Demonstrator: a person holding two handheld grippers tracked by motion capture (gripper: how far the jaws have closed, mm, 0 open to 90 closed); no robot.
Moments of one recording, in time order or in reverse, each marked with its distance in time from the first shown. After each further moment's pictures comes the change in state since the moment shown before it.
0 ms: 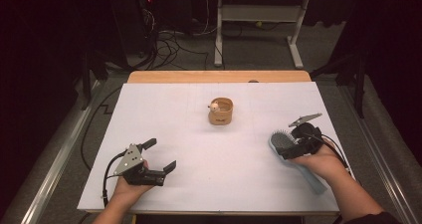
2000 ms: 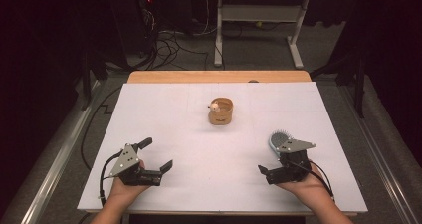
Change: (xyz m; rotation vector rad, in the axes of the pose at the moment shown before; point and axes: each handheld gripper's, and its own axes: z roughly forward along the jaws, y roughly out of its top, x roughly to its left) left arm -0.001 0.004 -0.005 -0.026 0.005 0.029; right arm 0.076 -0.035 -0.013 -0.233 0.052 -0.064
